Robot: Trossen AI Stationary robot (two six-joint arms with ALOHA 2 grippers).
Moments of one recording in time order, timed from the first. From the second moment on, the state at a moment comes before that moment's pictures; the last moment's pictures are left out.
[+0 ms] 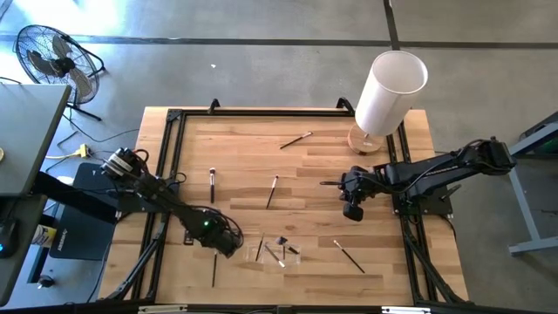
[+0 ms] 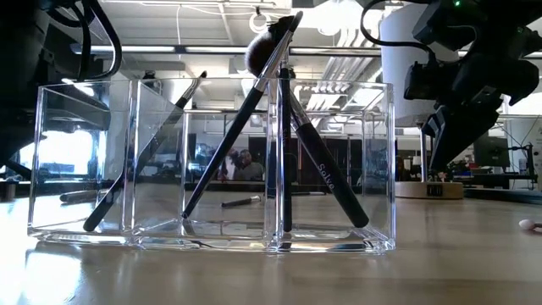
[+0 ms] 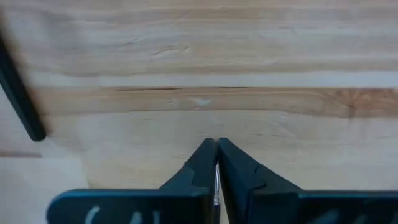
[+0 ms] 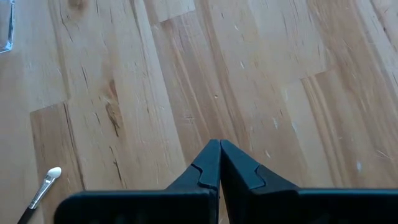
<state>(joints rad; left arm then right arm) -0.59 1.69 0.91 -0.73 0.10 -2.15 0.07 1.12 0.51 -0.41 0.03 0.39</state>
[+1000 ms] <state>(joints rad) -0.64 1.69 1.47 -1.18 -0.57 -1.91 0.07 1.12 0.51 -0.40 0.02 0.40</state>
